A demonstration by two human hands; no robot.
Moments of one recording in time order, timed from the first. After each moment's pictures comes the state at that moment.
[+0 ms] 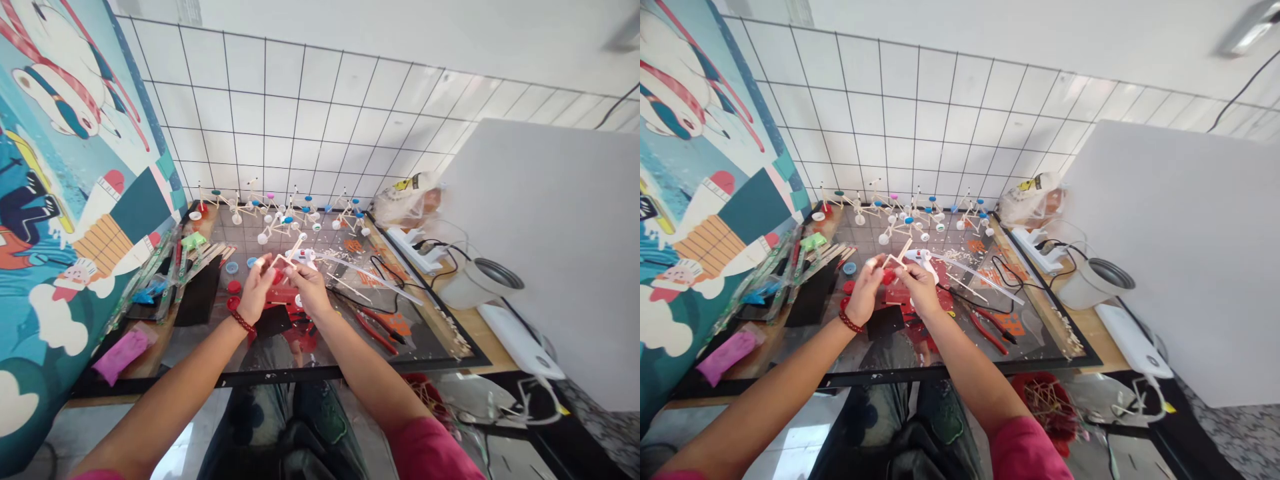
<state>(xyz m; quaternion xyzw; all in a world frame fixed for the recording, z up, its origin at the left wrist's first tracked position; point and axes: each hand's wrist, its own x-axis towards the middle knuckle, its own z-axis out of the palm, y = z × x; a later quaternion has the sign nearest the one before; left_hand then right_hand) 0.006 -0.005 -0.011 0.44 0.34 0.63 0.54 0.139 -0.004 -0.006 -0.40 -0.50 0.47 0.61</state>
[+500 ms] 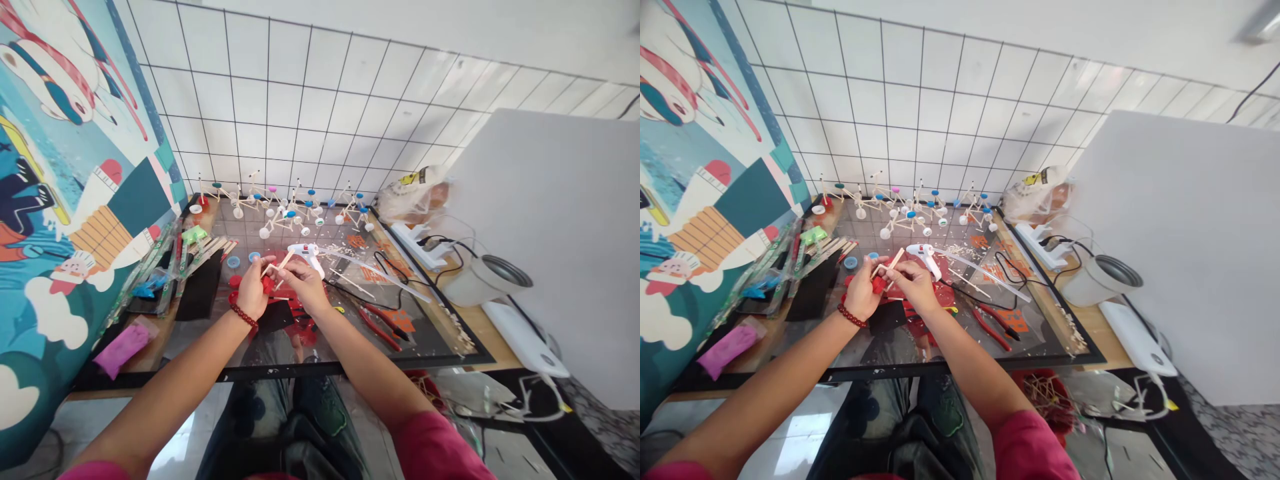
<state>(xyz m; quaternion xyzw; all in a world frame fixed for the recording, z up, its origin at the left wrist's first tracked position) 0.010 0.000 -0.006 0.23 0.34 0.63 0.66 0.136 -0.006 -0.008 -0.36 -0.58 0.46 0.57</state>
